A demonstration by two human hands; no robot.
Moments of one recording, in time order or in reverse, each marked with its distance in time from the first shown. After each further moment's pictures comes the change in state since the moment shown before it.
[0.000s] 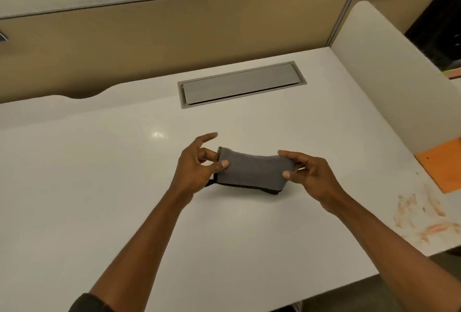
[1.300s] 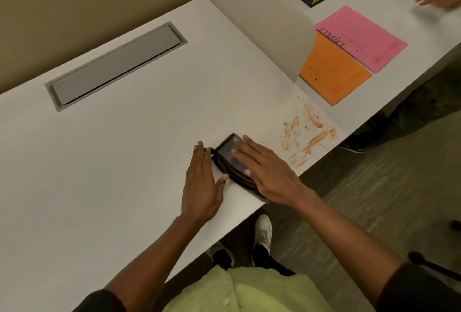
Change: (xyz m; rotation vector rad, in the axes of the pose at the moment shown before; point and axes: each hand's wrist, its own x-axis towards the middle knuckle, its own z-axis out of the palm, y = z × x) left_hand -0.105 -0.042 0.277 0.721 -0.248 0.342; right_hand -0.134 0.154 -0.119 -0.931 0.060 -0.401
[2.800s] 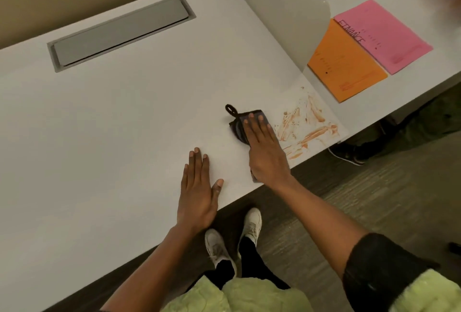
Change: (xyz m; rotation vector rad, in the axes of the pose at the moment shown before) left_hand -0.060 0.008 0.061 0.063 -0.037 -0.085; right_hand 0.005 0.032 0.040 -0.049 0.070 0.248
